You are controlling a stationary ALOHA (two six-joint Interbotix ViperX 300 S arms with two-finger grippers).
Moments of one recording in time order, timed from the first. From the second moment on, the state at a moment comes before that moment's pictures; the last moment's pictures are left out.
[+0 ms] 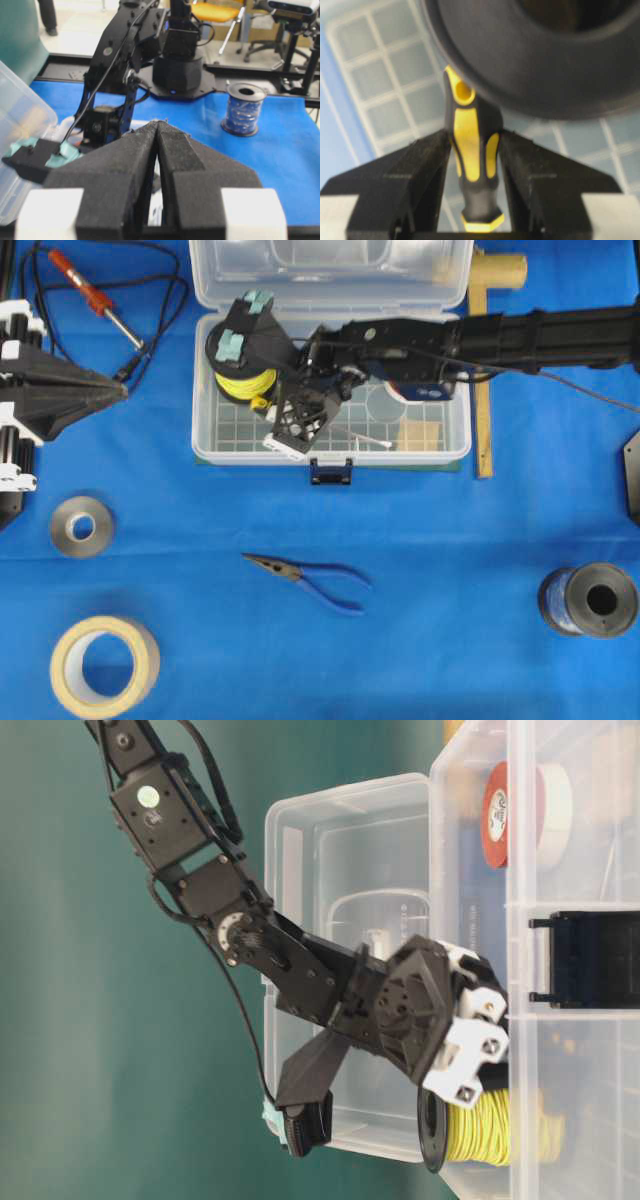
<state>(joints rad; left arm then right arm) 0.06 -0.96 1.18 -0.03 -0.29 0.00 -0.20 0.45 0.04 0.09 0.63 0.30</state>
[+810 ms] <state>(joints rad) 0.08 -0.96 1.18 -0.03 -0.29 0.00 -0.03 0.07 0.07 0.06 0.86 0.40</state>
